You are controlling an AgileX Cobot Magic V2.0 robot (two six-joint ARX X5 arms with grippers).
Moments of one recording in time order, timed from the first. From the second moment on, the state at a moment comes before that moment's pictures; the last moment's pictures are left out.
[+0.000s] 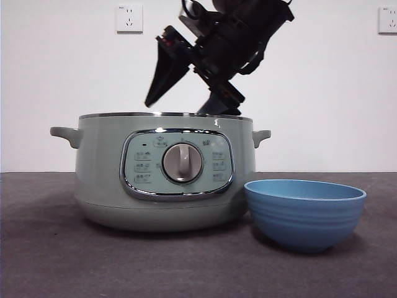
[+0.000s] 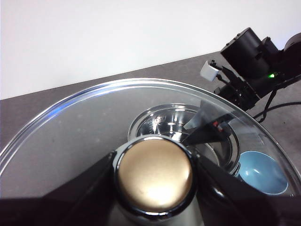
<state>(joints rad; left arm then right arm) -0.52 0.58 1.19 -0.90 -0.10 -0.05 0.60 1.85 1.51 -0.49 -0.44 -0.05</state>
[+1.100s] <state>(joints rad) -0.52 0.58 1.19 -0.92 -0.10 -0.05 0.67 2.01 1.51 -0.36 -0.47 -0.02</state>
